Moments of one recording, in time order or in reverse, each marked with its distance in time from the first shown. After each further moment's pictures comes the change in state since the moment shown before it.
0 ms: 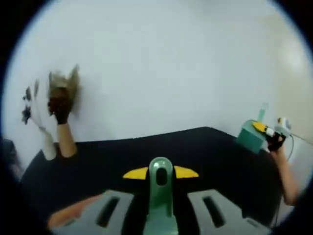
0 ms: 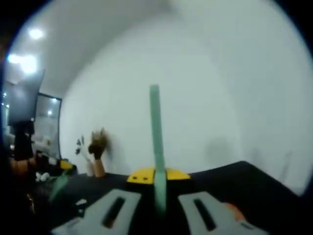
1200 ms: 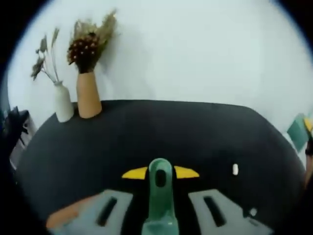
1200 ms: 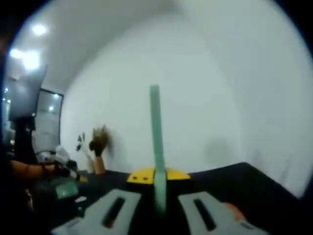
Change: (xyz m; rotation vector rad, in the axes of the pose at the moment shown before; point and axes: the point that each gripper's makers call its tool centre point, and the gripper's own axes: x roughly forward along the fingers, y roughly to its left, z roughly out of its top) left arm 0.062 0.095 -0.086 -0.125 0.253 0.226; right arm -0.004 0.015 -0.008 -0.029 0.011 0.016
